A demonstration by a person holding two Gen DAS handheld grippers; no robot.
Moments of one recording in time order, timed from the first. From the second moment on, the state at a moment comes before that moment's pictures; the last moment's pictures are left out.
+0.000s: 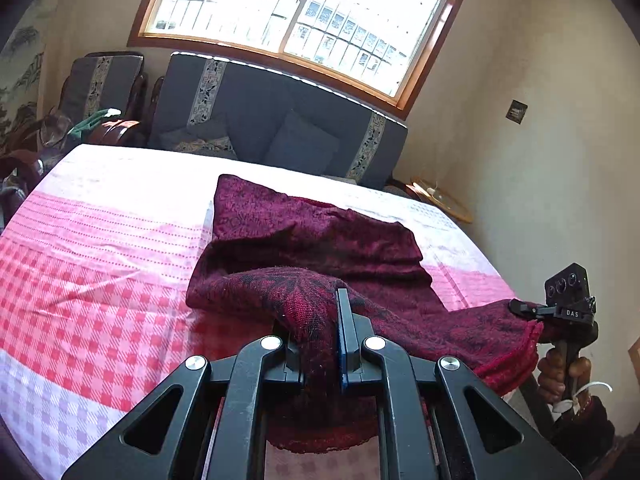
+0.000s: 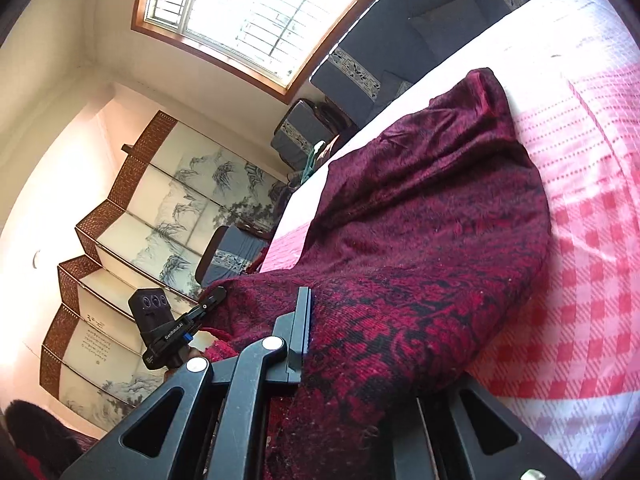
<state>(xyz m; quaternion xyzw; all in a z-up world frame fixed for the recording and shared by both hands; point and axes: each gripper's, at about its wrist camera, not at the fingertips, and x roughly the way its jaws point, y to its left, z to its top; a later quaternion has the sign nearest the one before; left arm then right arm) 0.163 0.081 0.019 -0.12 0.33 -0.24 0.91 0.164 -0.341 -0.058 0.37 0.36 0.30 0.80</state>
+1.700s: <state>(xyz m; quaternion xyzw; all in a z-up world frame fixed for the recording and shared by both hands) 0.438 0.061 -0.025 -0.25 0.40 -0.23 0.85 0.354 -0.443 -0.127 0.52 0.35 0.21 0.75</state>
